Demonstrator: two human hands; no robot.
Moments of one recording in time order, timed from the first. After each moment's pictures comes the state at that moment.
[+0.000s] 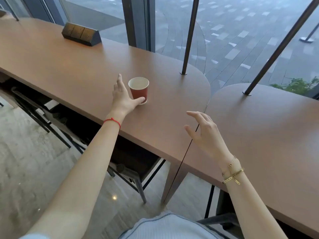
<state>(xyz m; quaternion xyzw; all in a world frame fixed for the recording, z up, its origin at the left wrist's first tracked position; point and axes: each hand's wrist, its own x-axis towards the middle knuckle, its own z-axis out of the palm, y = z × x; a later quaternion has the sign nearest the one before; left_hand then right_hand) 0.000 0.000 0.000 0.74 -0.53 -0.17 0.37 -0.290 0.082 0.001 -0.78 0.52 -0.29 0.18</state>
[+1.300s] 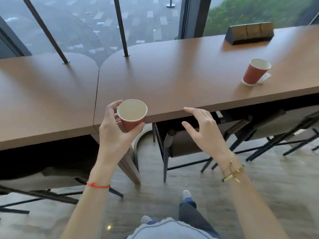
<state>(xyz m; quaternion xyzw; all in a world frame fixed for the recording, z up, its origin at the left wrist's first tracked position) -0.229 0.278 0.017 0.43 -0.73 -0.34 0.41 -0.463 0.383 -0.007 -0.57 0.74 -0.34 0.07</state>
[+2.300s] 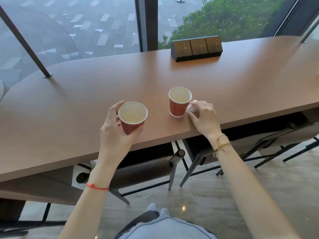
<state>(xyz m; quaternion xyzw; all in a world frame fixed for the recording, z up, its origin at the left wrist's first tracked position) -0.578 0.298 0.010 0.43 -0.75 -0.33 0.38 -0.855 0.367 -0.032 -0.48 0.83 -0.28 0.02</state>
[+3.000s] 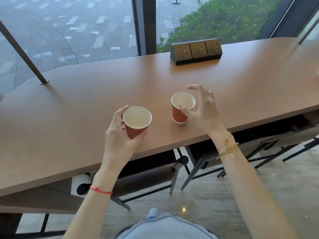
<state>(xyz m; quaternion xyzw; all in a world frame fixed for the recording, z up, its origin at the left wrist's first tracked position) -0.589 0.277 0.004 0.42 -0.75 -0.36 0.37 -0.834 0.343 0.016 -0.50 0.76 -0.41 0.02</state>
